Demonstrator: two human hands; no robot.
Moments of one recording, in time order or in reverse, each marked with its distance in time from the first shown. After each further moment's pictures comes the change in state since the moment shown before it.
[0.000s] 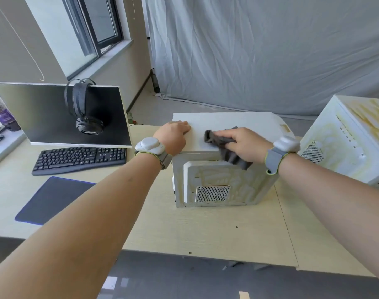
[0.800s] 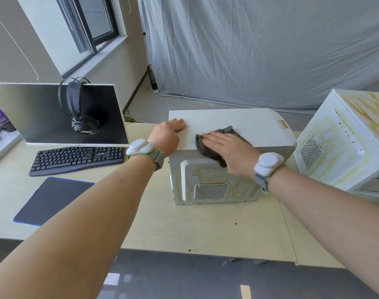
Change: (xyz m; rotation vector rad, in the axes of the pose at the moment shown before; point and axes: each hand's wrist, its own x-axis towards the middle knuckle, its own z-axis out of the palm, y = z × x) left_hand 0.006 -0.017 0.018 -0.355 0.068 -0.106; right_hand -0.008 0.008 0.036 -0.511 0.023 -0.360
